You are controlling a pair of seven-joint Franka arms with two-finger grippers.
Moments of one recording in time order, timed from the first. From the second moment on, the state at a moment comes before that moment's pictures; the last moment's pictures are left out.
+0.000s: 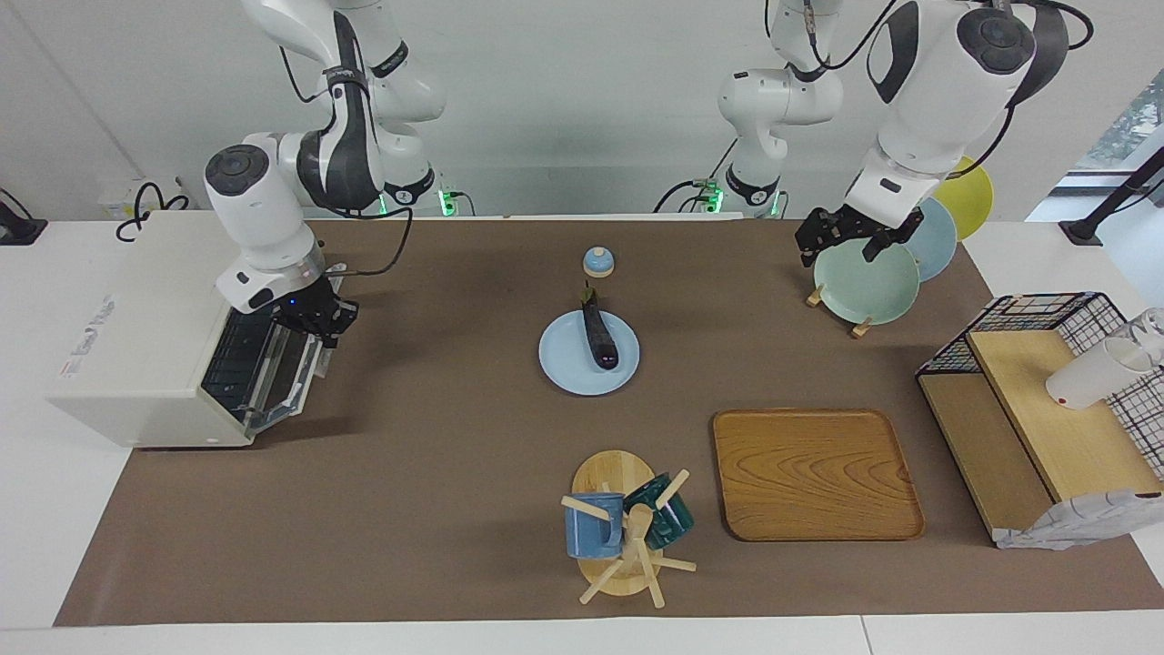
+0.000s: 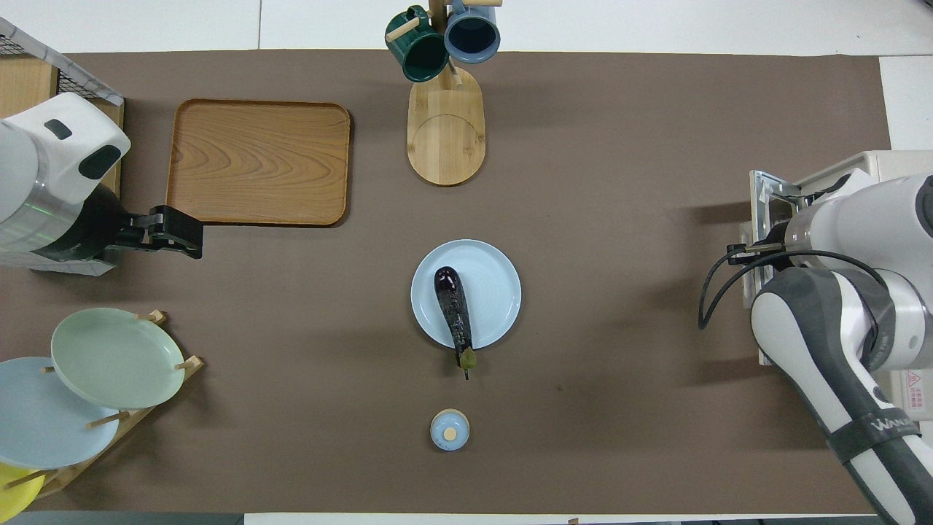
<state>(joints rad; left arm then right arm) -0.09 -0.01 -0.11 -1.65 -0.03 1.52 -0.21 -0.02 0.01 0.01 -2.17 -0.04 2.20 -0.03</state>
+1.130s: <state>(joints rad) -0.08 0.01 -0.12 -1.62 -0.02 1.52 -0.21 0.02 0.19 0.00 -2.20 -0.04 2.44 0.09</state>
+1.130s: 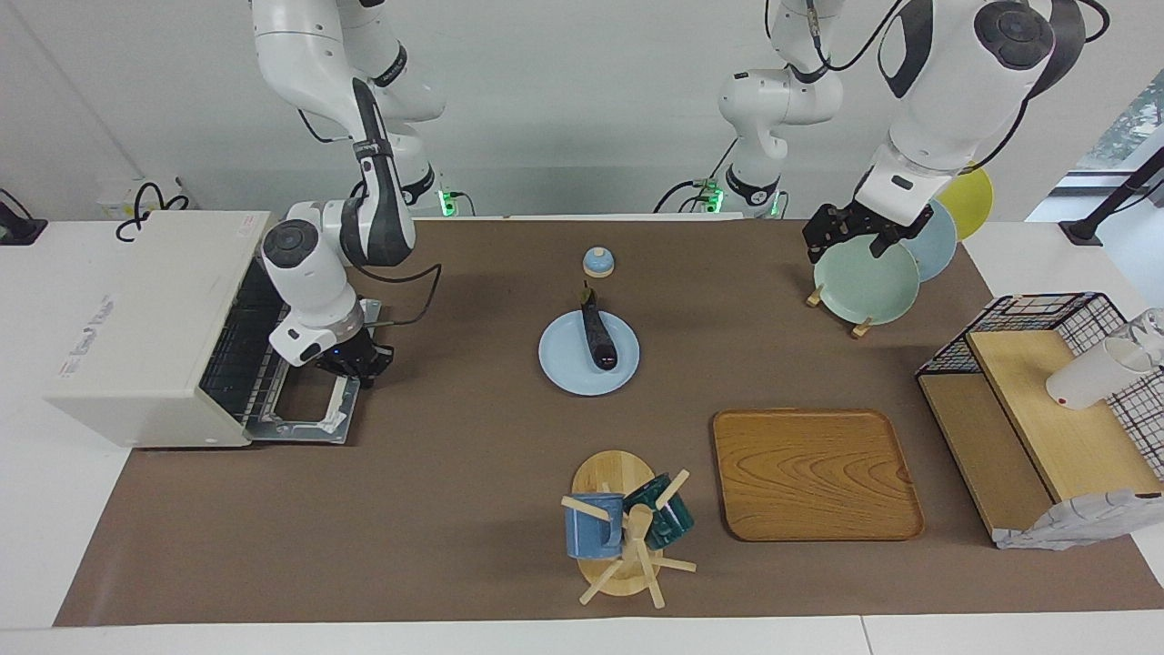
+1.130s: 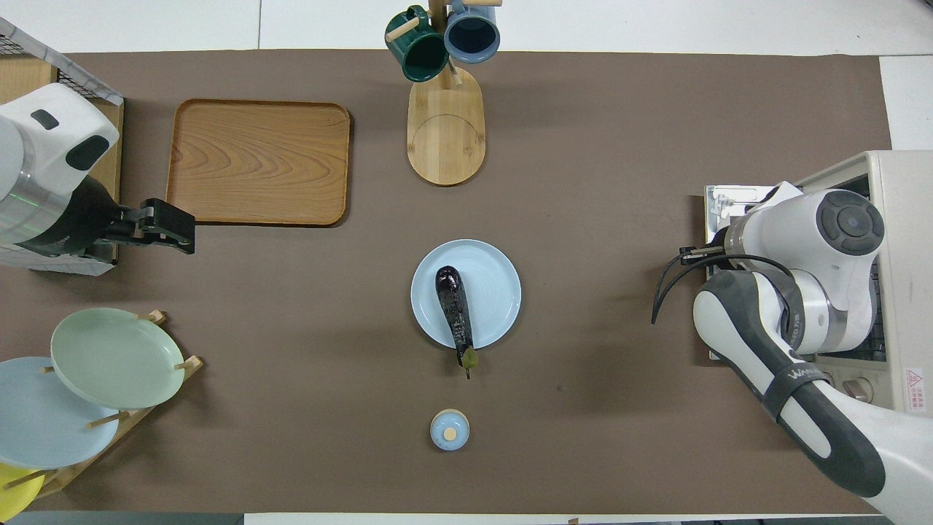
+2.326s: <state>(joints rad) -0.06 0.00 -0.13 -1.62 -0.03 1.52 -0.18 0.53 0.25 0.03 -1.82 0.00 2.16 0.61</state>
